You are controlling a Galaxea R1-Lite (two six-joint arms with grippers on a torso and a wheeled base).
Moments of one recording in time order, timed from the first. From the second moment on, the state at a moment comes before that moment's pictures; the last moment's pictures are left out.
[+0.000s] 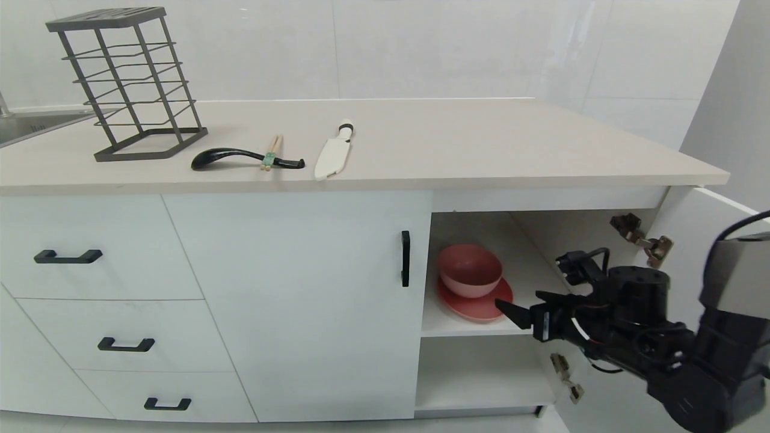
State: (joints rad) left arm 0.03 0.06 0.00 -0.19 -0.10 0.15; right arm 0.26 2.12 -0.30 -1.37 0.19 0.12
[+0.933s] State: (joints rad) left arm 0.00 0.00 0.00 0.00 -0.08 0.07; right arm 0.13 0.44 -0.01 -0.78 0.29 -0.07
